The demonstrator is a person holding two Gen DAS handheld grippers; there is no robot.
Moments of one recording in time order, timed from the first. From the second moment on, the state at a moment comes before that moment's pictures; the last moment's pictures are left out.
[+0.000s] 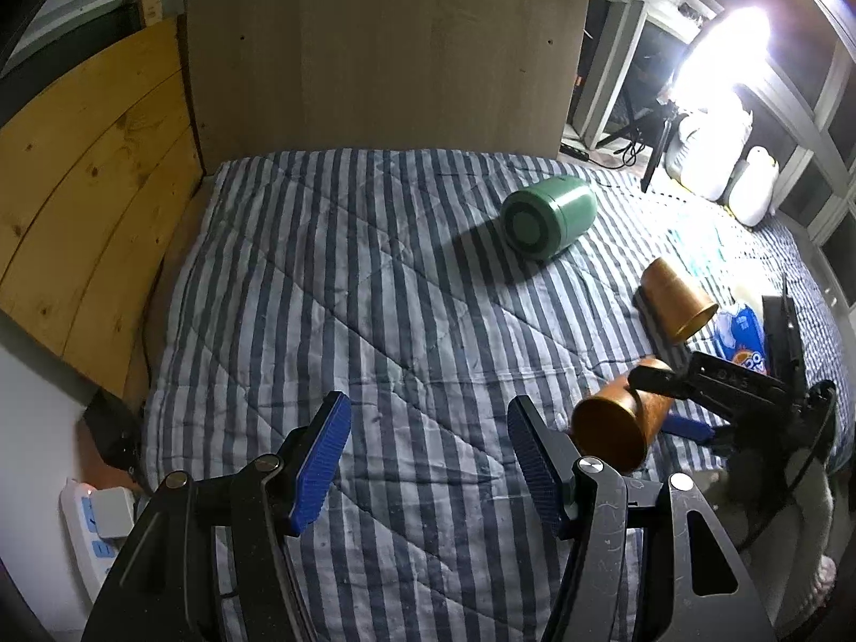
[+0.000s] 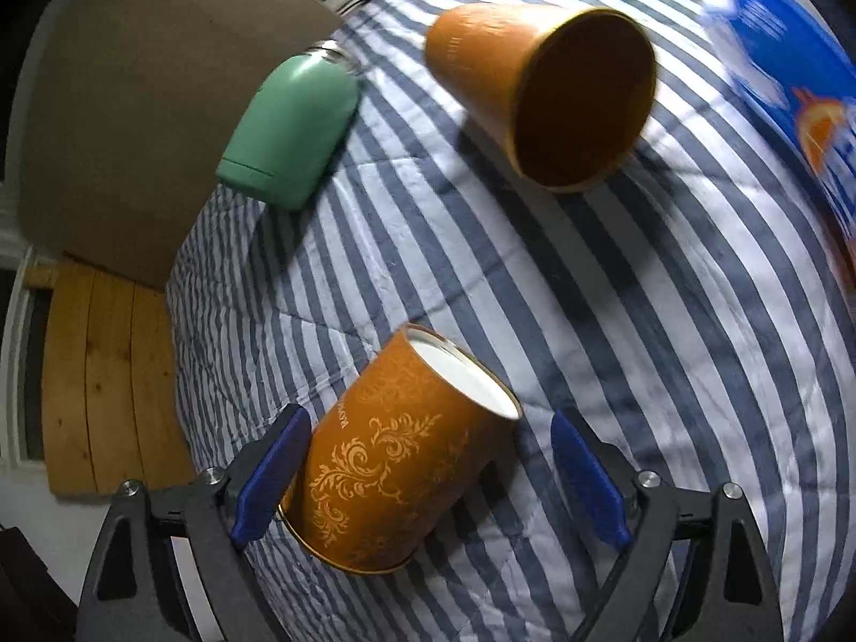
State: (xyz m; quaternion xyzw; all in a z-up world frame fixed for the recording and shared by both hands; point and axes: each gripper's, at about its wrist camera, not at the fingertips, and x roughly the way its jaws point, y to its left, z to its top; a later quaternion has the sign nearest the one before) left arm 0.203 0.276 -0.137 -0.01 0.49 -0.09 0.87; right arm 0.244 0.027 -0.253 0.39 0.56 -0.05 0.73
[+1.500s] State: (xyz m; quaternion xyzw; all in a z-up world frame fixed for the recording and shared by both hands) left arm 0.139 0.075 -0.146 -0.02 0.43 -0.10 0.90; right arm 0.091 -0.122 -0.172 0.04 0.38 0.03 0.92
